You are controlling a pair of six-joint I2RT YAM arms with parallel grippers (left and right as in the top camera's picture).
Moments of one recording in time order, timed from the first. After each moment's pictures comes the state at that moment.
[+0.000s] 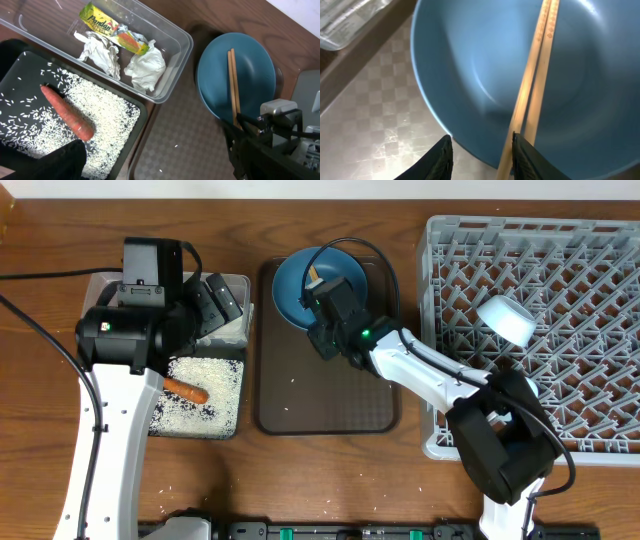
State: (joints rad) left arm -0.07 1.37 1.48 -1.11 -0.02 -0.56; right arm 0.66 1.99 1.33 -0.25 0.03 0.01
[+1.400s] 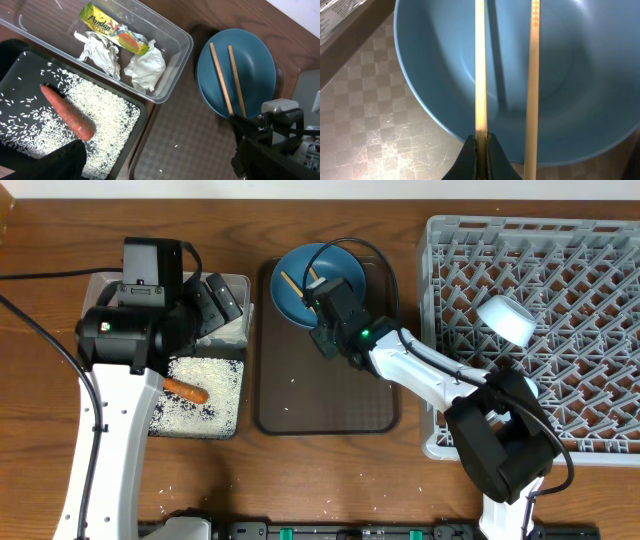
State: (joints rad) left arm -0.07 1.37 1.48 -1.11 -0.02 -0.56; right arm 0.66 1.99 1.33 -0.25 0.08 0.00
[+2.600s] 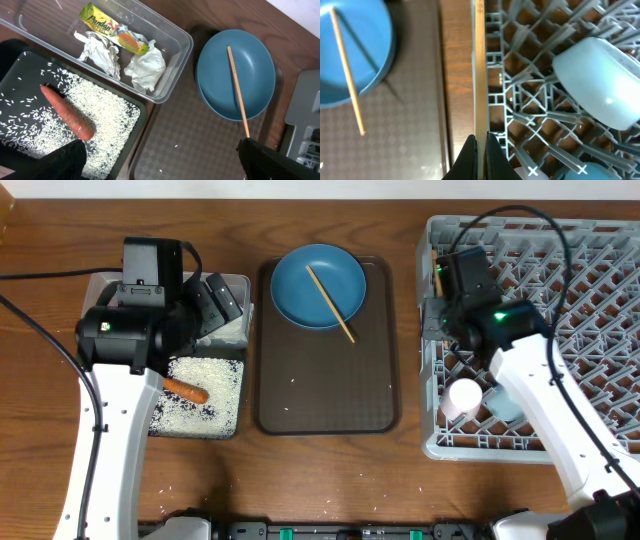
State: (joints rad) left arm -0.07 1.37 1.48 -1.11 -0.02 -0.56; right arm 0.32 1.53 1.32 -0.83 0.18 0.39
